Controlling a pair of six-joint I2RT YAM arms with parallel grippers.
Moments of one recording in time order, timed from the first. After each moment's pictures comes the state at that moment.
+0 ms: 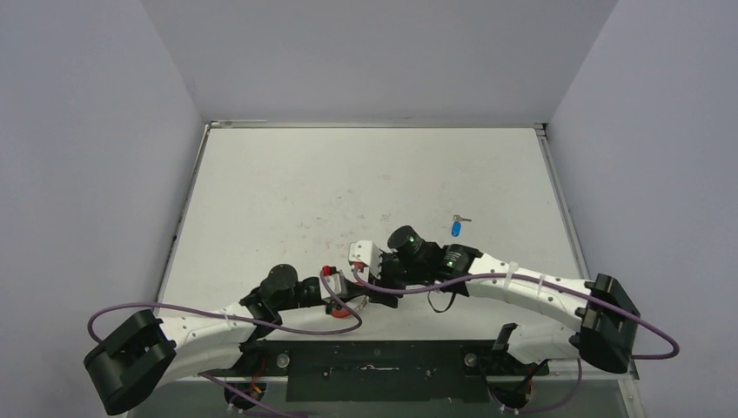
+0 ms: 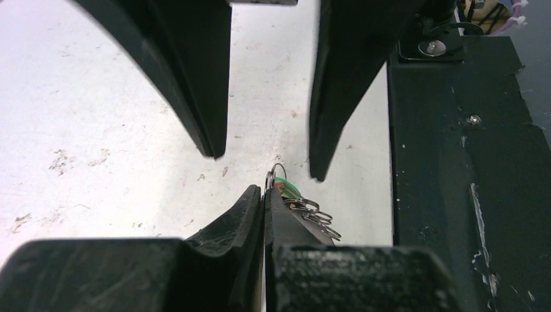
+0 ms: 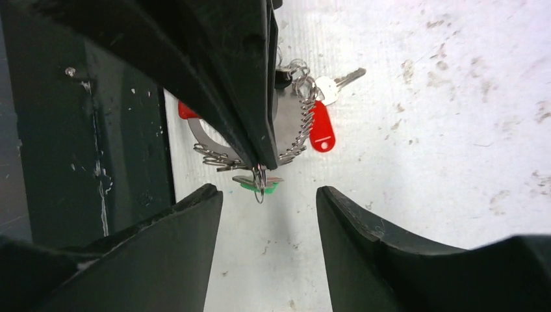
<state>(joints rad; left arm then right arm) -0.87 1.02 0.13 0.74 0.52 0.16 1.03 1.32 0.89 -0.40 -0.34 -0.32</state>
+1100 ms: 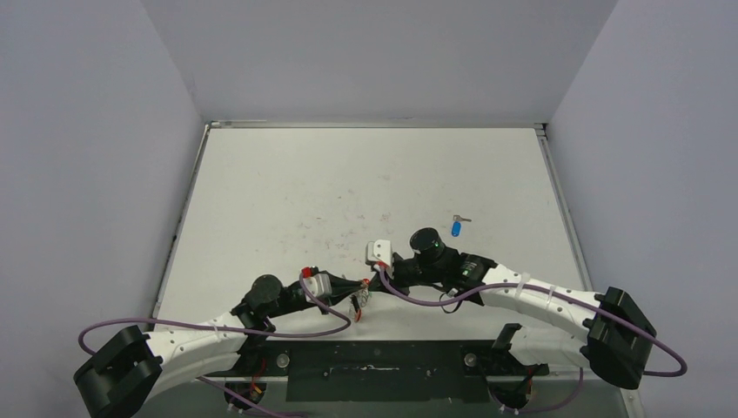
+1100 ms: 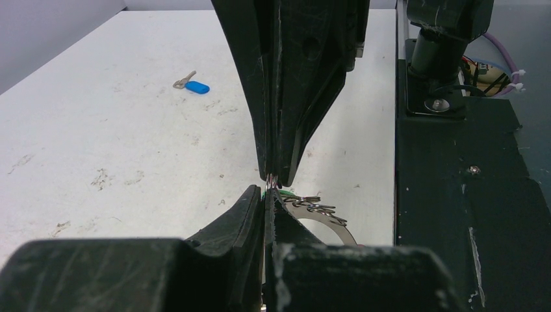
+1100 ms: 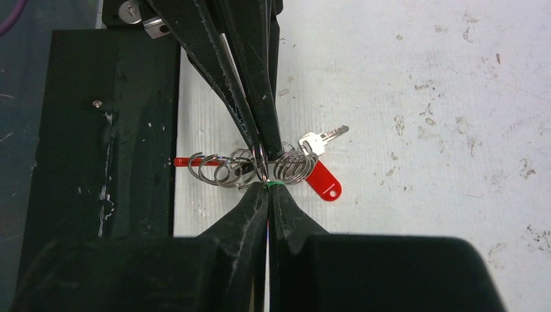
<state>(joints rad) -0.88 0.86 0.04 0.88 0.43 0.06 0.94 1.16 0.65 -0.06 -0.54 -0.32</state>
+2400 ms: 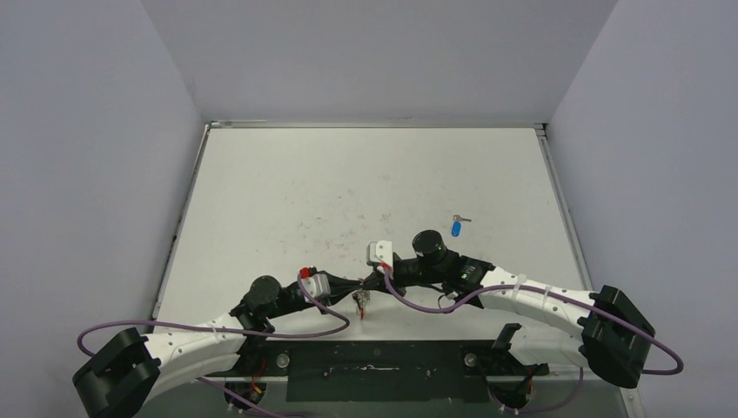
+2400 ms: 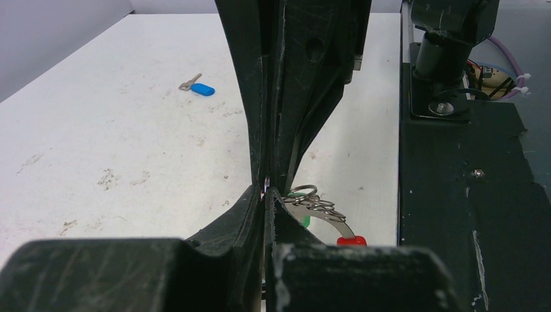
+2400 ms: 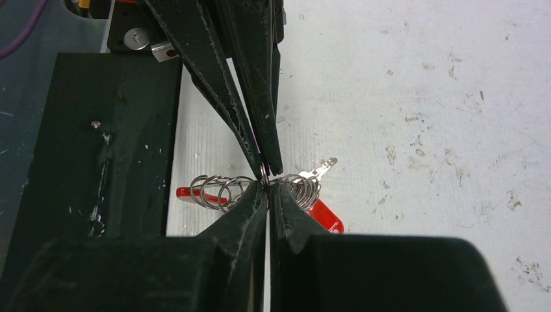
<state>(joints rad) -0.88 0.84 0.03 0.88 0.42 0.06 0.94 1.17 0.60 0.12 -0.57 -0.31</state>
